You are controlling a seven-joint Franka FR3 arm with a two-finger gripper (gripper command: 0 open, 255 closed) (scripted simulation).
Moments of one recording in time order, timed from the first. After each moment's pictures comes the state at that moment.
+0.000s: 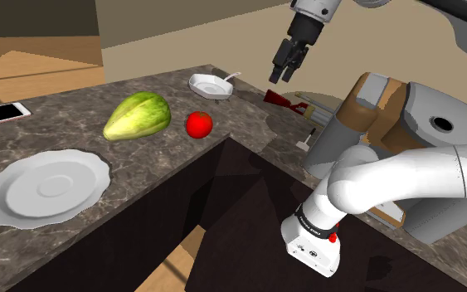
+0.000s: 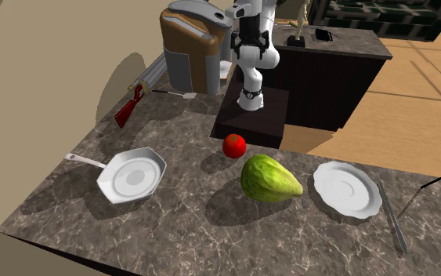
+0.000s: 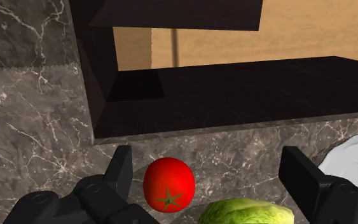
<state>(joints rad) 0.02 -0.79 -0.06 -2.28 0.08 1.51 -0.03</state>
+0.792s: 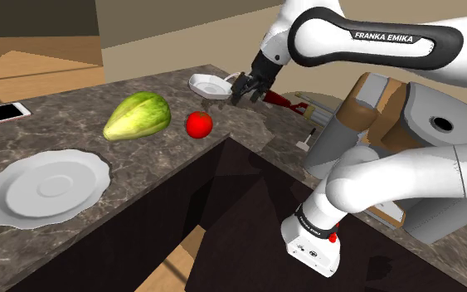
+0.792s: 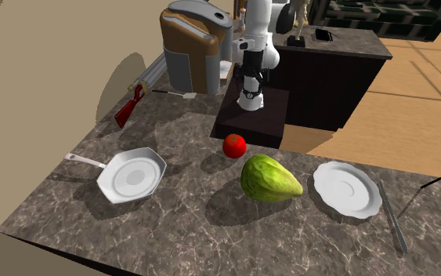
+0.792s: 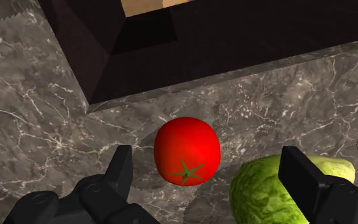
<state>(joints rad) -0.03 -0.77 0.09 -2.59 0.10 2.07 0.17</state>
